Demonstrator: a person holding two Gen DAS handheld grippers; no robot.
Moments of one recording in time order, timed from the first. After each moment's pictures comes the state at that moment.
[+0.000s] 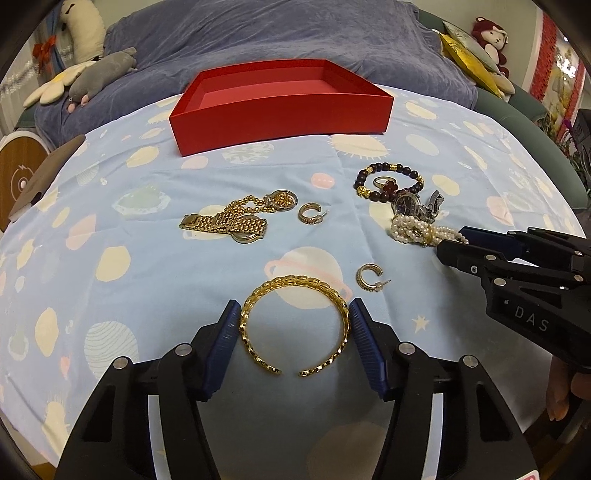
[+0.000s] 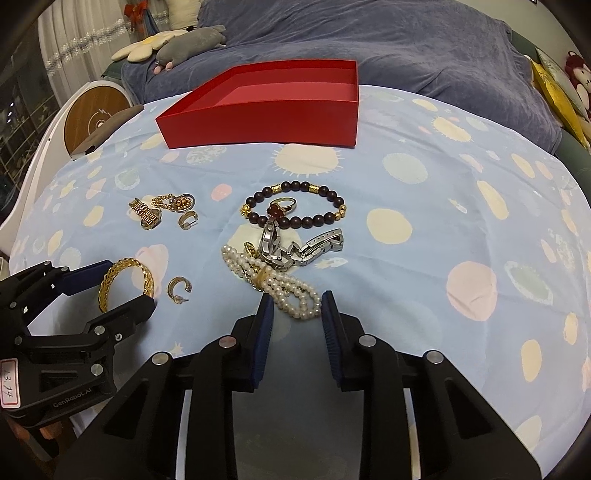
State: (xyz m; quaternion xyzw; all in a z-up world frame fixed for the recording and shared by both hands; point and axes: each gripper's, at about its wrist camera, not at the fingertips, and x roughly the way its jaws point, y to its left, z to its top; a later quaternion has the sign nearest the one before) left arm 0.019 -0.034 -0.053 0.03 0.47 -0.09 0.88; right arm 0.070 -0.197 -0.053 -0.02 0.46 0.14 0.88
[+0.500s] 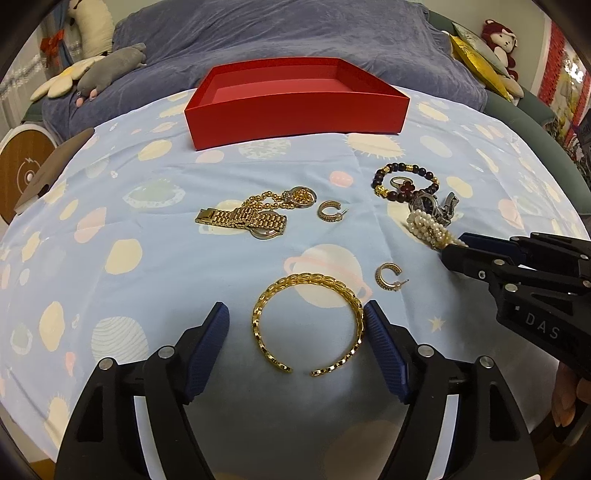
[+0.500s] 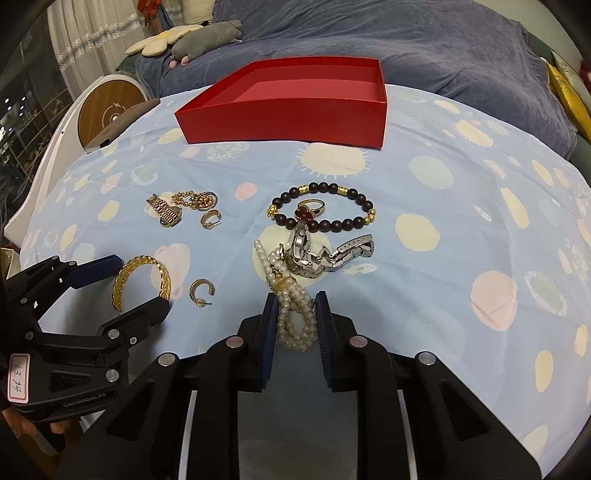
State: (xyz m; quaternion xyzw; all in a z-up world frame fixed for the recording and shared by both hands) left arm 0.020 -0.024 -0.056 0.03 0.47 -0.07 0.88; right arm 0.069 -0.186 -0.053 -0.02 0.47 0.17 0.87
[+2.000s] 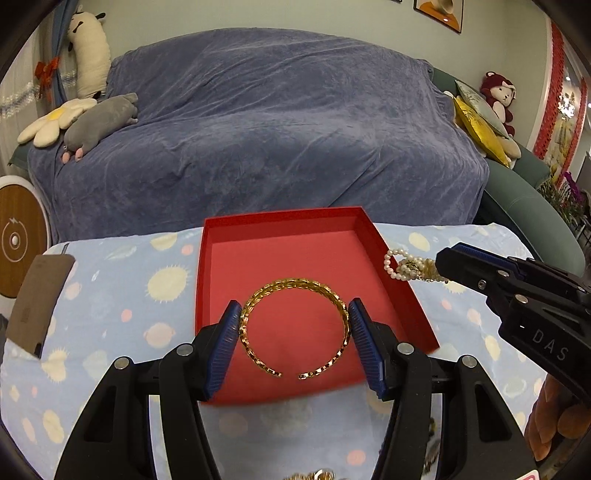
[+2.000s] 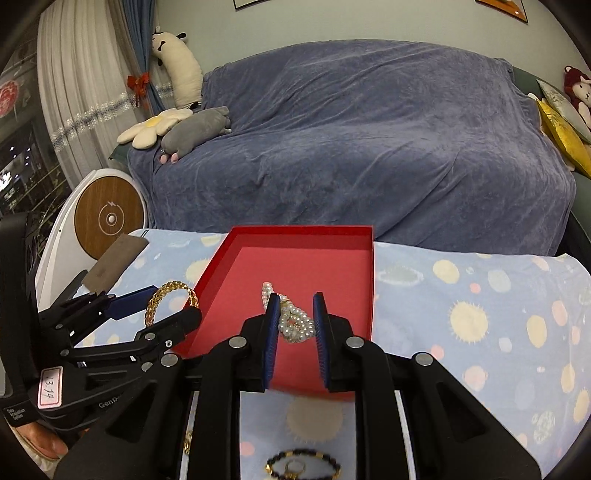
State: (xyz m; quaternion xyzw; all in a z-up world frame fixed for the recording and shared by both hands) left arm 0.226 -0.013 0.075 0.00 0.39 -0.09 0.92; right arm 0.262 -0.178 0.083 0.04 0.36 0.17 0.92
